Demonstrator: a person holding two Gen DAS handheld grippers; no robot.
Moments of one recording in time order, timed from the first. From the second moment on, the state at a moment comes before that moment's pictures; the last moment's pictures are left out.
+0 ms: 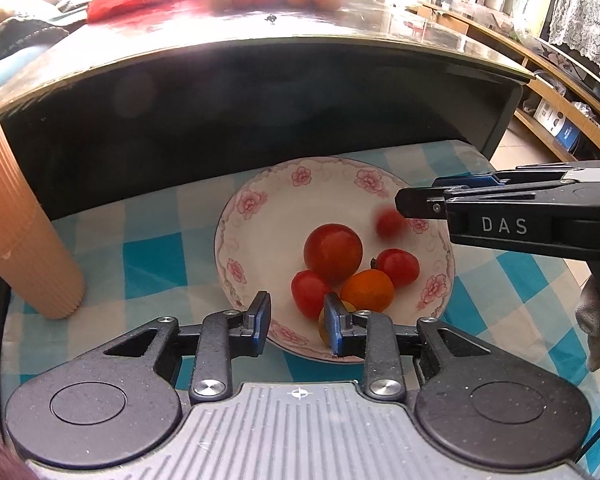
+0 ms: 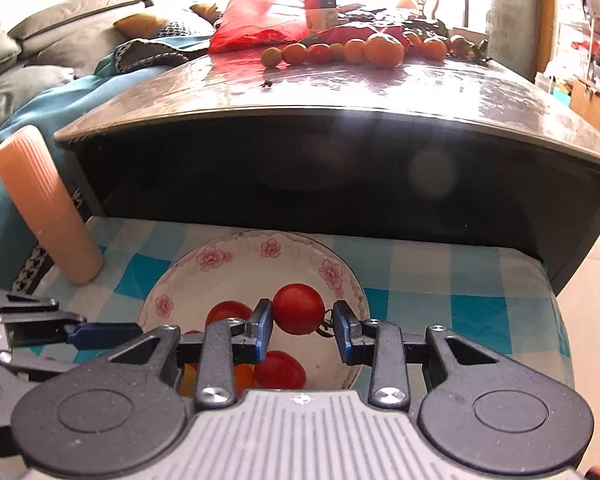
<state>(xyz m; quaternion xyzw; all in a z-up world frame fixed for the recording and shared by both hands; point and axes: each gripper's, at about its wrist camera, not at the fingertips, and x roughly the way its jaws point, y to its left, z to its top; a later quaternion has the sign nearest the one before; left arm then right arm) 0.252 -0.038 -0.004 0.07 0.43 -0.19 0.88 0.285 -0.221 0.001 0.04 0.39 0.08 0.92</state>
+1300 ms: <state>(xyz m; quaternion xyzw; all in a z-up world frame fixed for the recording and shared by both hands) 0.170 0.032 0.020 0.02 0.42 -0.16 0.89 0.183 -0.167 0.026 0.04 0.41 0.12 0.91</state>
